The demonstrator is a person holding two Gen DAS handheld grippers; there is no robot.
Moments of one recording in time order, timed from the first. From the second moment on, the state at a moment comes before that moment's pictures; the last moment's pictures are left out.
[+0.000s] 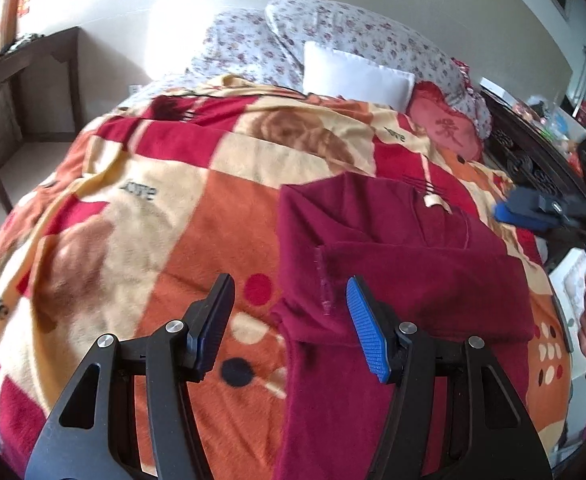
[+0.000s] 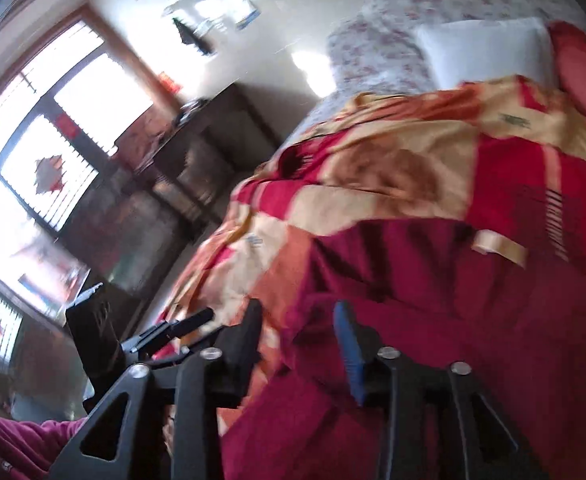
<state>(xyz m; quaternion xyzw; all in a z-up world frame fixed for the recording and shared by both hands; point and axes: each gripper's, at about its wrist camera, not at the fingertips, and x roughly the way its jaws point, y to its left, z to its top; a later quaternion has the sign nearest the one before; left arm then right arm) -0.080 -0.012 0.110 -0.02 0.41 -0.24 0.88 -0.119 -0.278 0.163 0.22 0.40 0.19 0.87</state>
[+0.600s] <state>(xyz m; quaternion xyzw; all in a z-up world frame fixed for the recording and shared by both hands) -0.021 -0.092 0.050 0.02 0.46 -0.24 0.85 -0.244 -0.419 0.087 0.26 0.42 -0.08 0.87</state>
